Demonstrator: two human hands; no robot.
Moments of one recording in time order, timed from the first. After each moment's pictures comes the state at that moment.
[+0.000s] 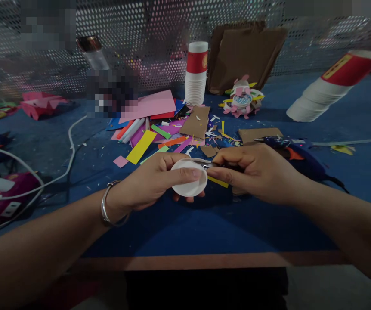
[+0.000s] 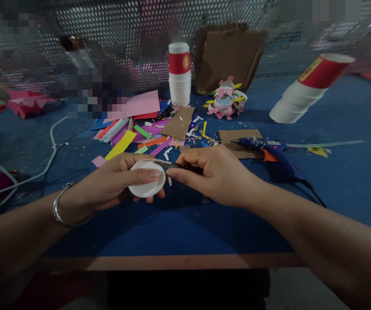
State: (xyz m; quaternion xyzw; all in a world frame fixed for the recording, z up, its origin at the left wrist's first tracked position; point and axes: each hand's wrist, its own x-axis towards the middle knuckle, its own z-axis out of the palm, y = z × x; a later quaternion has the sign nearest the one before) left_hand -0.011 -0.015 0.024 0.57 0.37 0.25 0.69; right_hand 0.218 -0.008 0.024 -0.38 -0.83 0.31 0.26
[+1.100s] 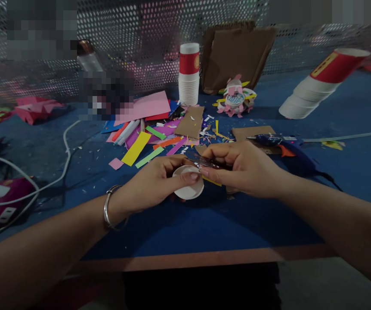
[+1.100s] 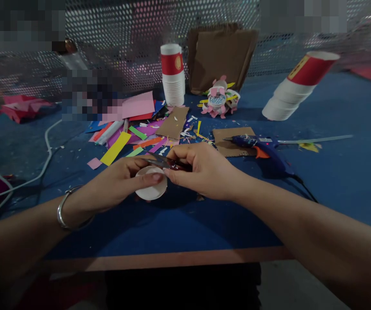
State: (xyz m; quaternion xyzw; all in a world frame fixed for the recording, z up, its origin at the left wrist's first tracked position) left_hand -0.006 -0.013 0.013 0.63 0.42 0.23 0.61; right_hand 0.214 -0.005 0.019 -0.38 -0.76 0.45 0.27
